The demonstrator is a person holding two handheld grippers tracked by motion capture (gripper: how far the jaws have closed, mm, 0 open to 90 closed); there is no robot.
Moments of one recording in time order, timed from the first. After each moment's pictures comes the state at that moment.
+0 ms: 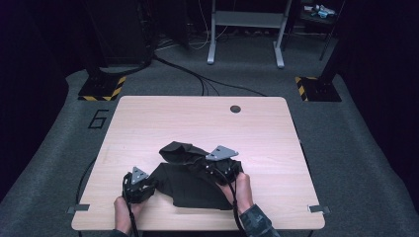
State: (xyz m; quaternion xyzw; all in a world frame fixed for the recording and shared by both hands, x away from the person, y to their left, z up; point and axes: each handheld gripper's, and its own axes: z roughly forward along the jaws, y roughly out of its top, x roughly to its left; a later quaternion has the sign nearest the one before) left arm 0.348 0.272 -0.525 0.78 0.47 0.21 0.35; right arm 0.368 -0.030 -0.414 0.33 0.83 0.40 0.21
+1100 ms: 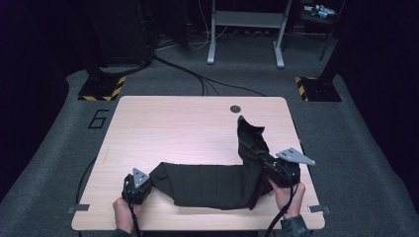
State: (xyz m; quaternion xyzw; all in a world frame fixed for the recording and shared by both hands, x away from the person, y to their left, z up) left arm 0.344 0.267 -0.529 0.77 0.47 0.28 0.32; right arm 0.348 -0.183 -0.409 0.49 0.70 0.44 0.26
